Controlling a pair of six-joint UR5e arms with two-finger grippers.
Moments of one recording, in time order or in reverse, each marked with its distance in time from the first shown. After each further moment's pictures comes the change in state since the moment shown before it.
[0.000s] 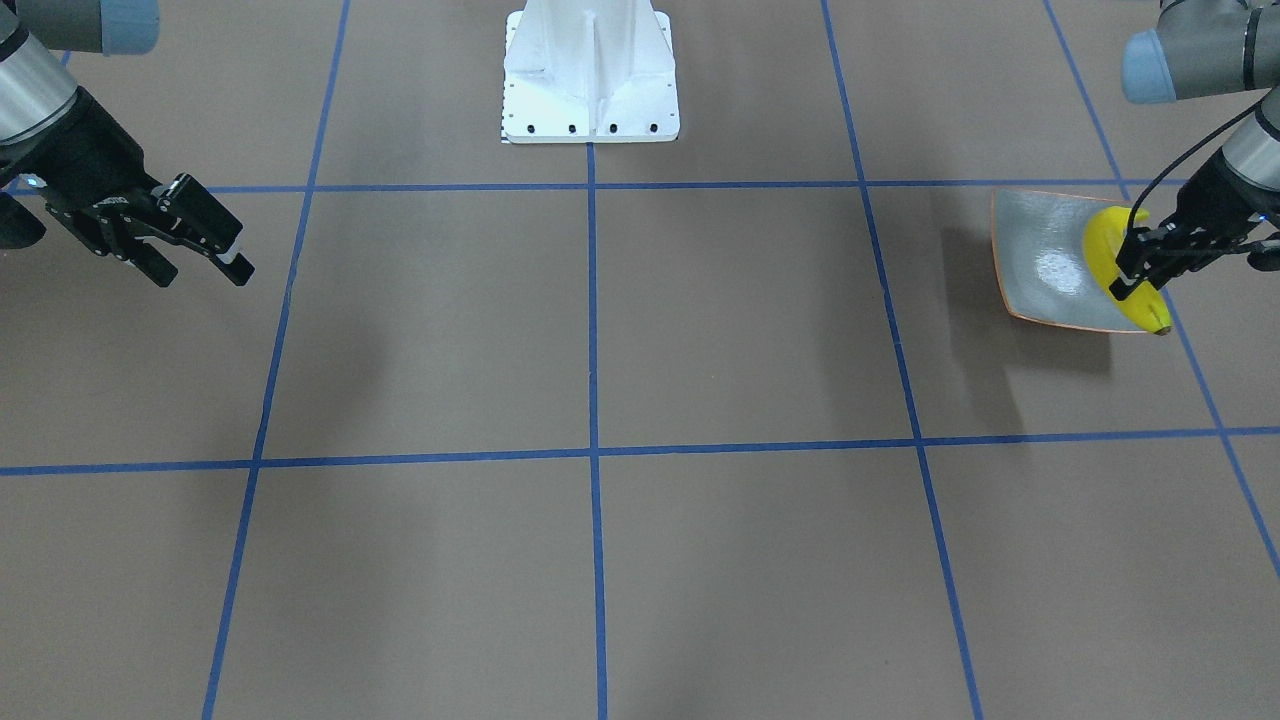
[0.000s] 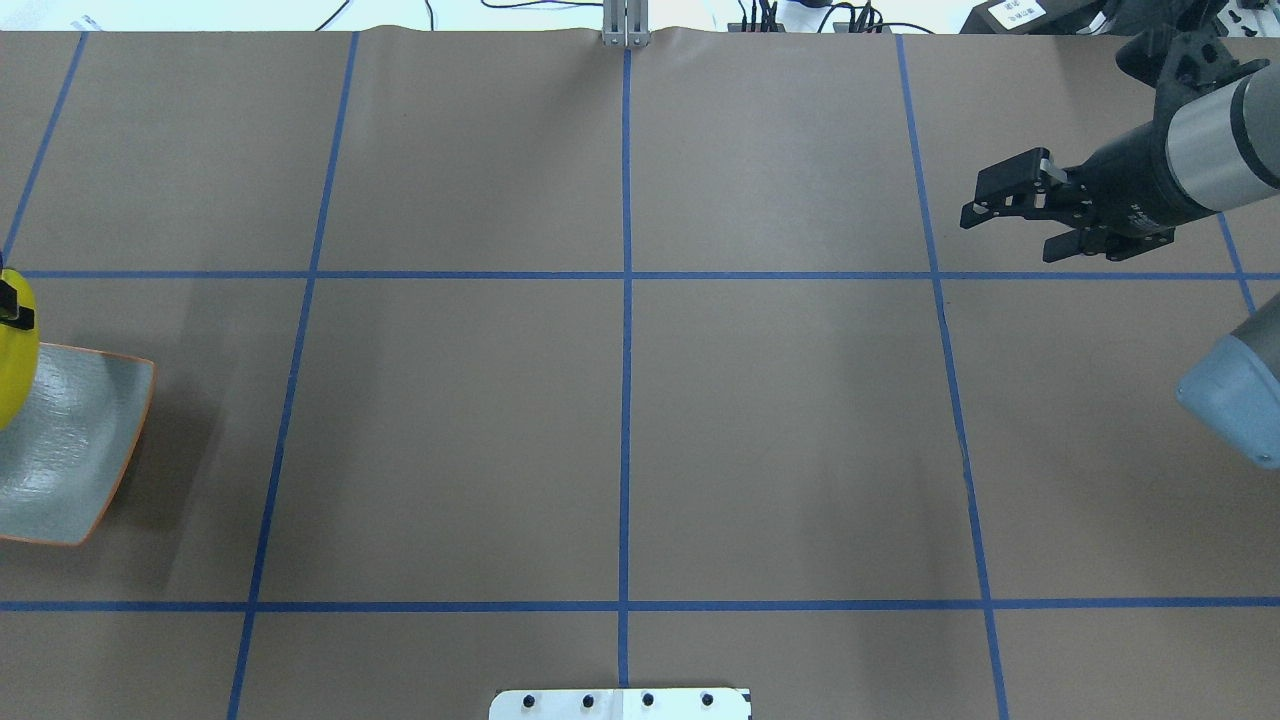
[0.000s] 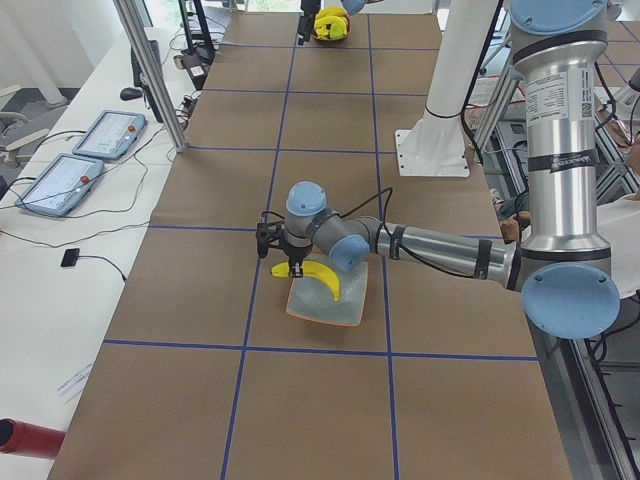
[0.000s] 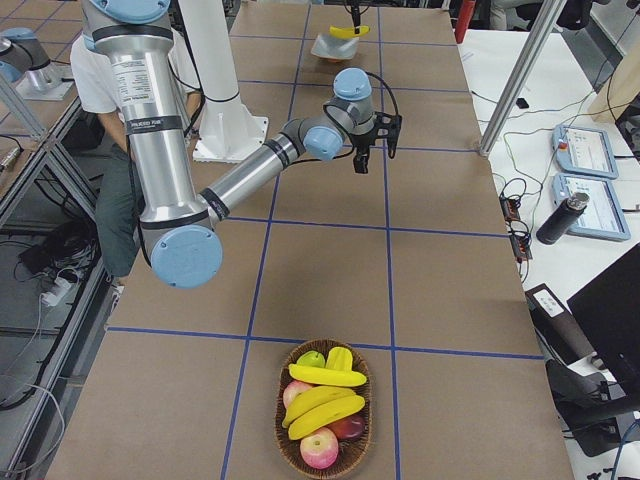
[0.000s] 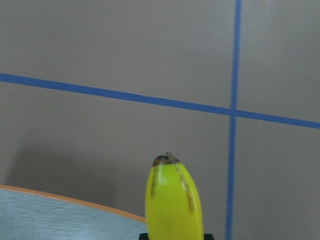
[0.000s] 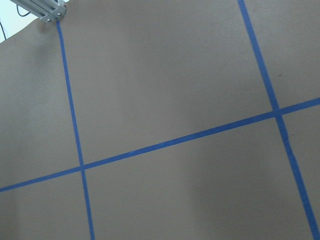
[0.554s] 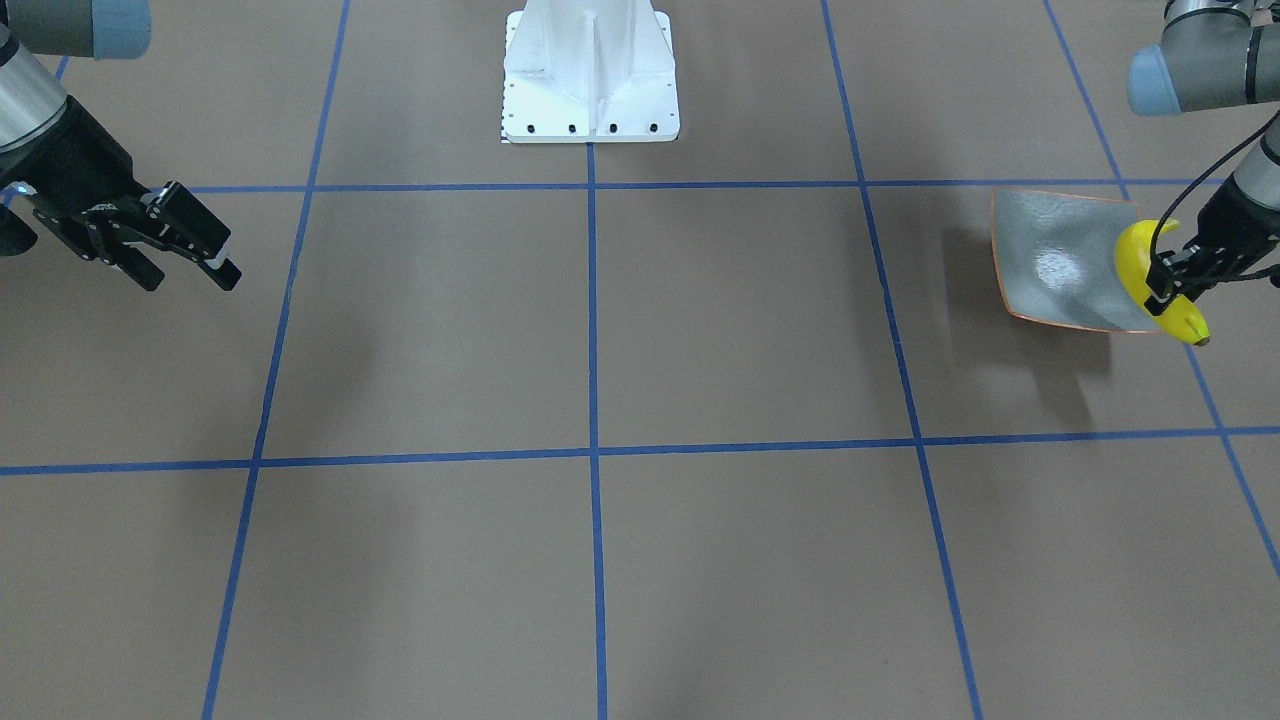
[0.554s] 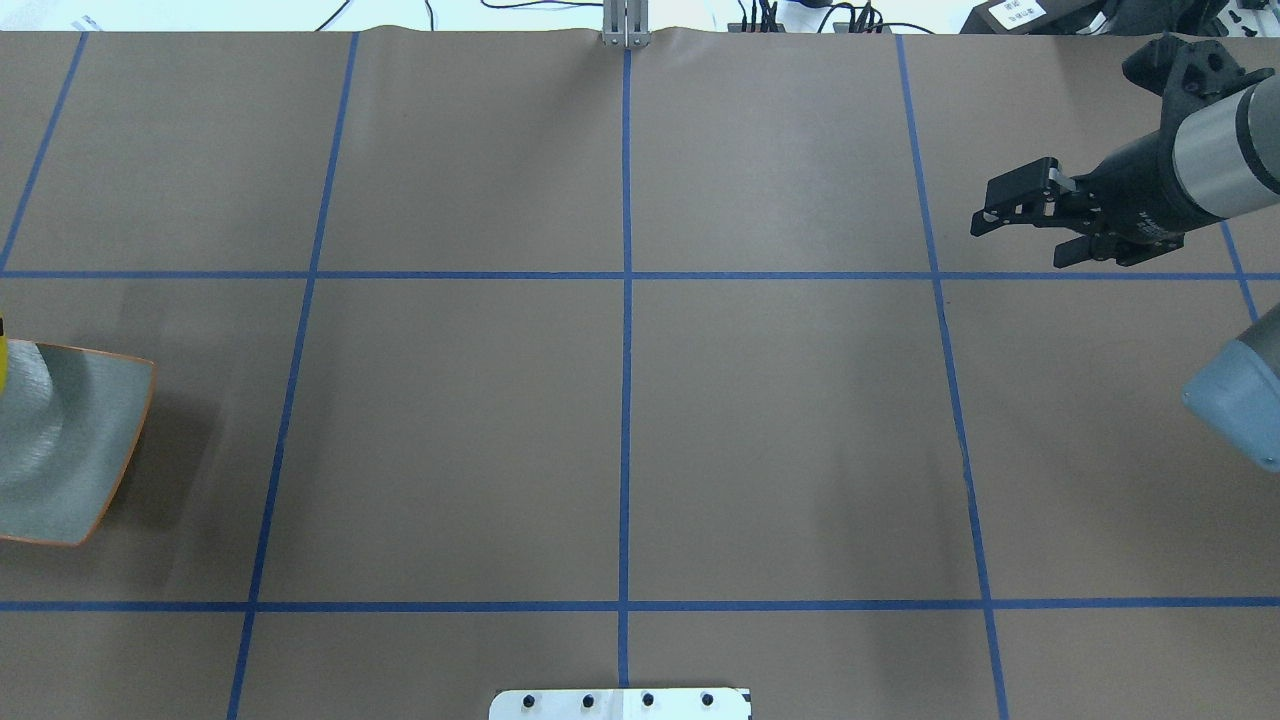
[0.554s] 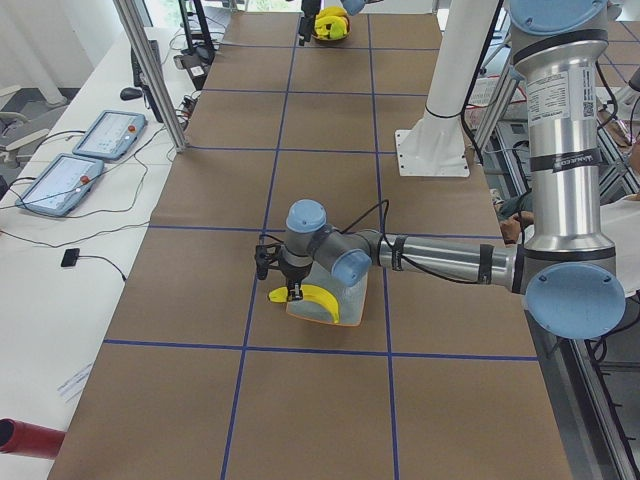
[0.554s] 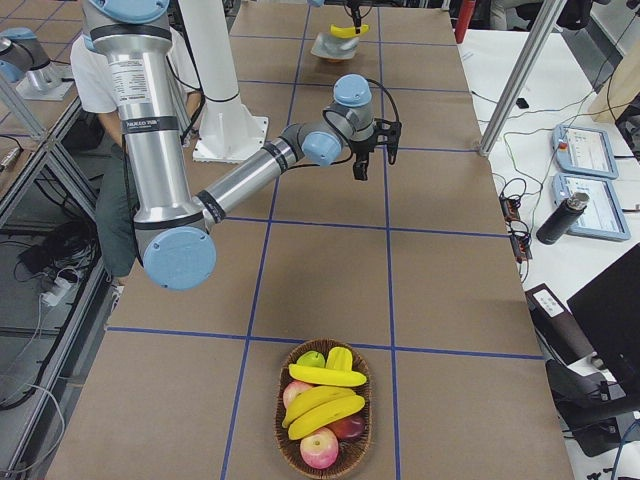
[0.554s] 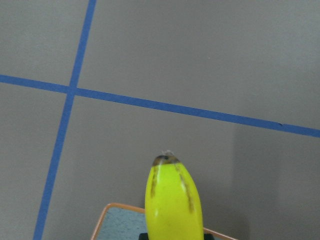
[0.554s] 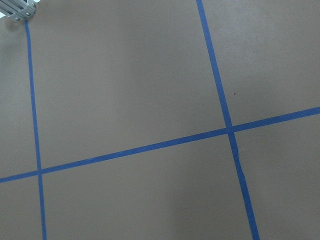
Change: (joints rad) left arm 0.005 0.009 0.061 0.000 0.063 -0.010; right arm 0.002 -0.015 -0.006 0.000 -0.001 -0.015
